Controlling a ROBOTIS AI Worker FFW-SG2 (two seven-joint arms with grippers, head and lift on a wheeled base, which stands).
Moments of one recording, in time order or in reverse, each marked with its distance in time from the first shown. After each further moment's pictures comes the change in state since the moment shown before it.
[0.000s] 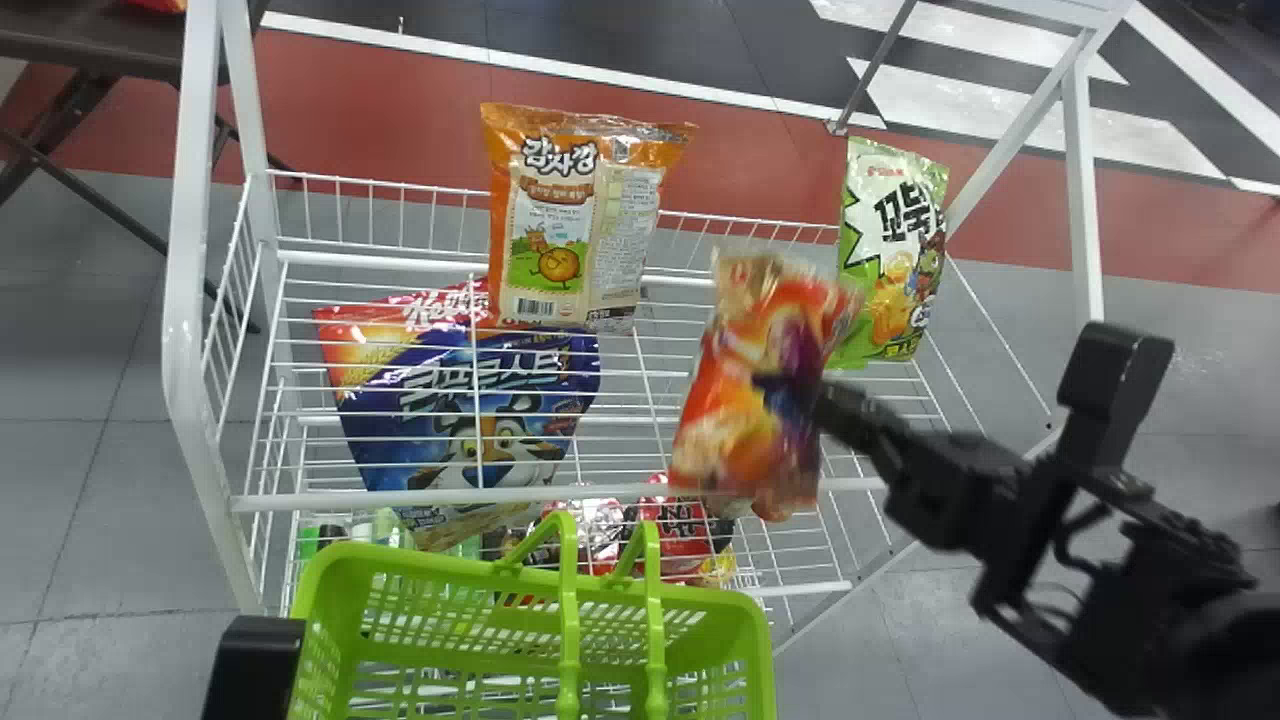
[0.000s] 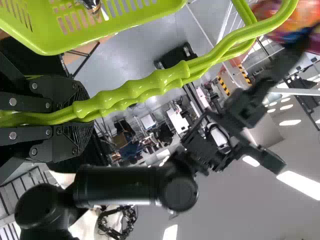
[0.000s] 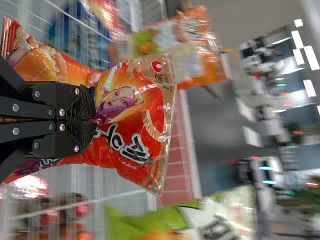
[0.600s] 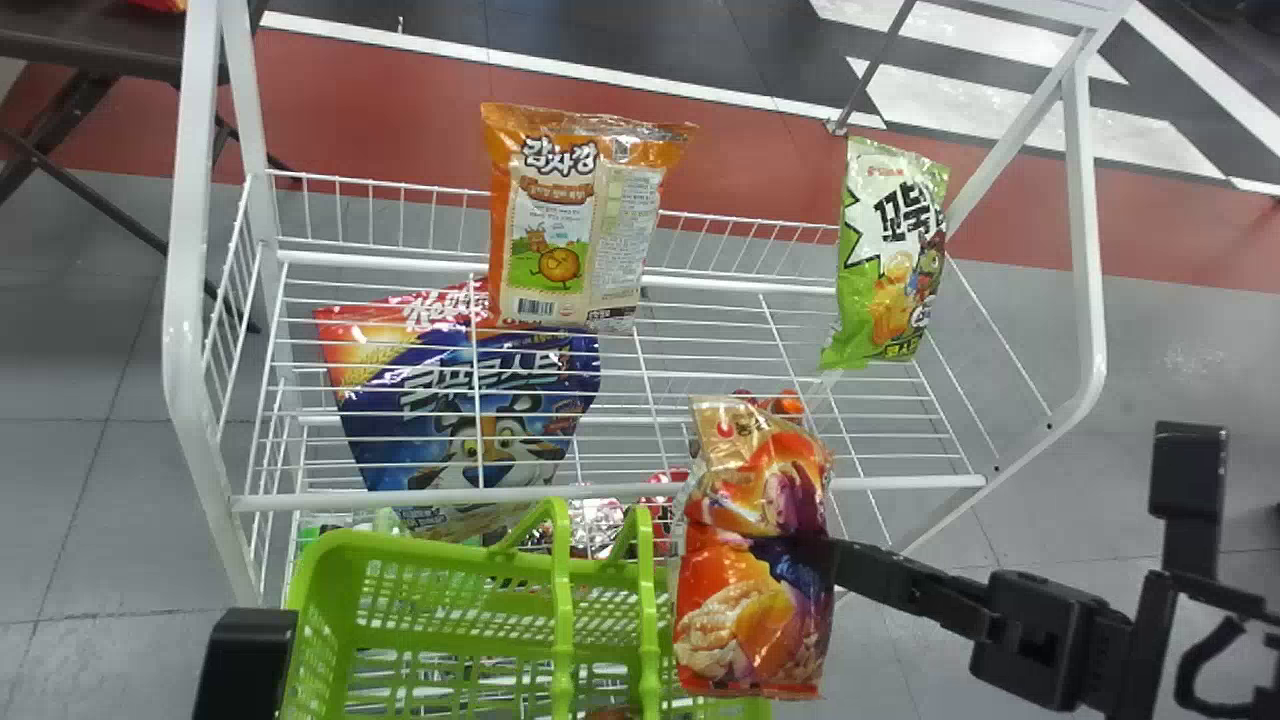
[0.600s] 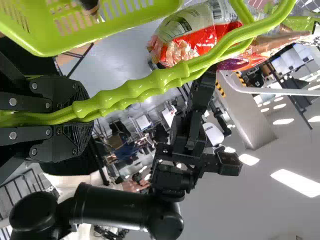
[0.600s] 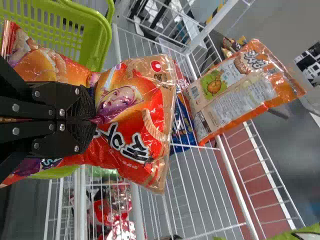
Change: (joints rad) left arm 0.000 -0.009 0.009 0.018 0.004 -0.035 -0.002; right arm 0.037 0.029 -0.282 -0.055 -0.401 0.331 0.029
